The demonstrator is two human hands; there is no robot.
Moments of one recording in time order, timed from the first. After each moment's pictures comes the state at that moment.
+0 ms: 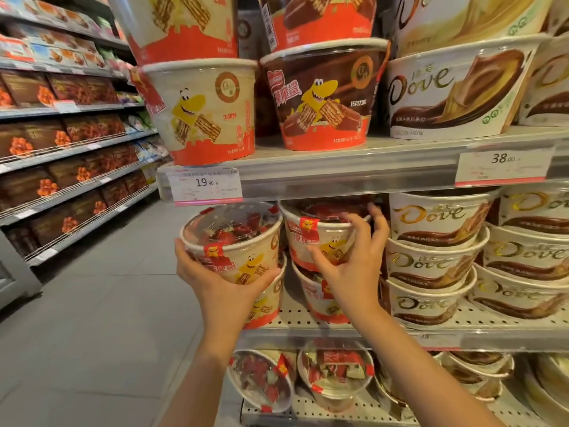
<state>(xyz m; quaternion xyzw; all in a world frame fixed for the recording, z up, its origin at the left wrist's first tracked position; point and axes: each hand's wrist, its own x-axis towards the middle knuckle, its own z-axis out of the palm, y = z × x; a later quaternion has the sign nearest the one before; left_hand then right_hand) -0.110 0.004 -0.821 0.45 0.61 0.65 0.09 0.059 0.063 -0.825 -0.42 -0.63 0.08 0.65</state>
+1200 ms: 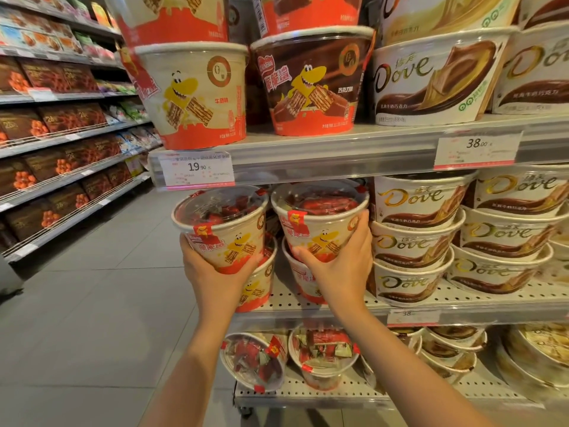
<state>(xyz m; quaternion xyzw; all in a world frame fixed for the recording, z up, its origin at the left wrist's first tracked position) -0.129 0.023 -0.856 0.44 0.62 0.64 0.10 0.054 0.041 -0.838 -0.57 -0.58 0.12 0.58</state>
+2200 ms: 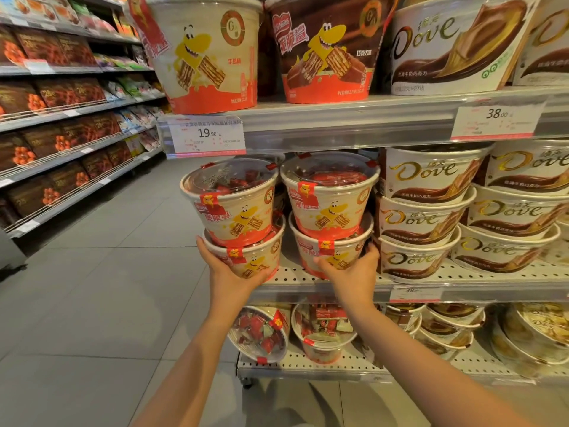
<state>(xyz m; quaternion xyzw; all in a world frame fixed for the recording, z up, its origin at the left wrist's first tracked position) -0.132 0.012 -0.905 0.49 0.61 0.59 0.20 0.065 0.043 -0.906 -0.58 -0.49 0.30 0.57</state>
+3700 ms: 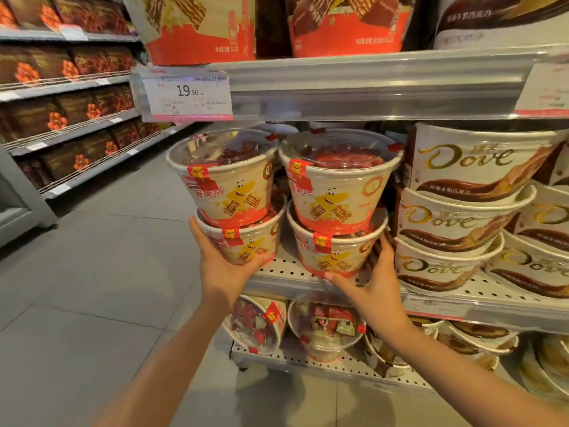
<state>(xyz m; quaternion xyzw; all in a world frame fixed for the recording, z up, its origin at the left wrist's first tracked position) -0.122 0.025 -0.917 0.45 0.62 0.63 0.16 0.108 0.054 -0.925 -0.42 -0.65 0.36 0.51</state>
